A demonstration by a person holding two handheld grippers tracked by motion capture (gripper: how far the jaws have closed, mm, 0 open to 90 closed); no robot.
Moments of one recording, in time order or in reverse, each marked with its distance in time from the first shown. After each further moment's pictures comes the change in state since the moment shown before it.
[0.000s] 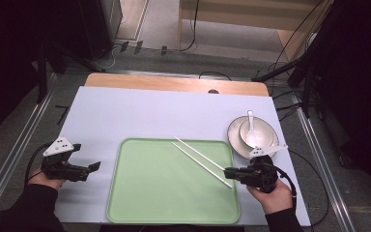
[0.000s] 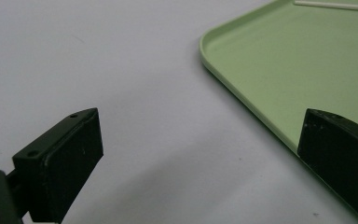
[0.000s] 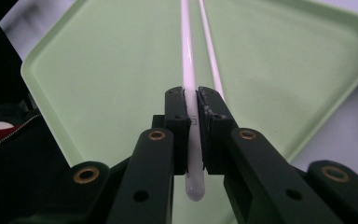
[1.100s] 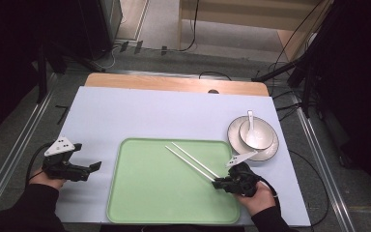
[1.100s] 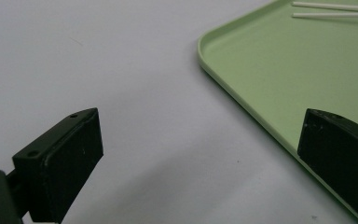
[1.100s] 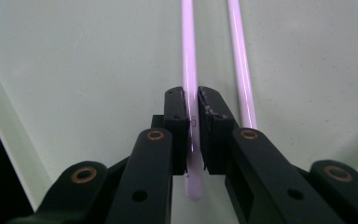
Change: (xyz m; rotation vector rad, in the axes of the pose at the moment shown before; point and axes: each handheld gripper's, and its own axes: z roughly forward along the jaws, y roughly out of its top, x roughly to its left) left arm -0.002 0.001 0.001 -0.006 -0.003 0.003; right arm 0.001 -0.012 0.059 0.197 -0.053 -0.098
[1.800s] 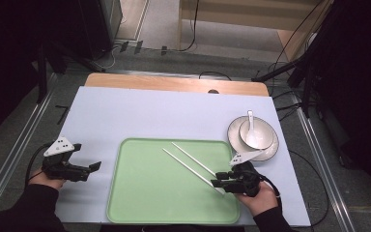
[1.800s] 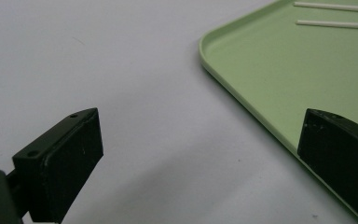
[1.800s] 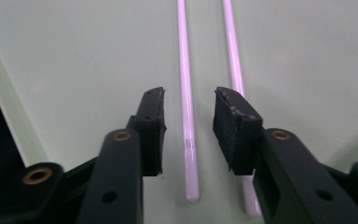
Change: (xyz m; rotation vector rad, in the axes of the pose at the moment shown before) left arm 0.001 -0.001 -0.001 -0.005 0.005 -0.007; right arm 0.003 0.003 -0.018 -0.113 0.006 -0.016
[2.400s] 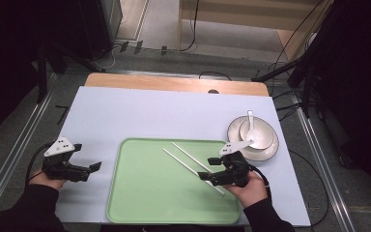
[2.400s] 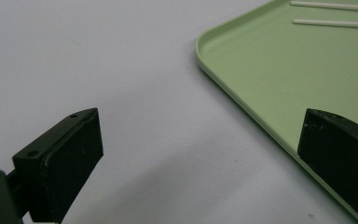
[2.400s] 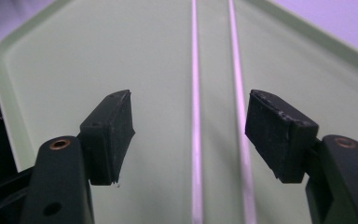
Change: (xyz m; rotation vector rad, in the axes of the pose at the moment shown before) left arm -0.002 0.001 0.001 0.009 -0.013 0.013; right arm 0.011 0.039 0.013 -0.067 0.029 -0.070
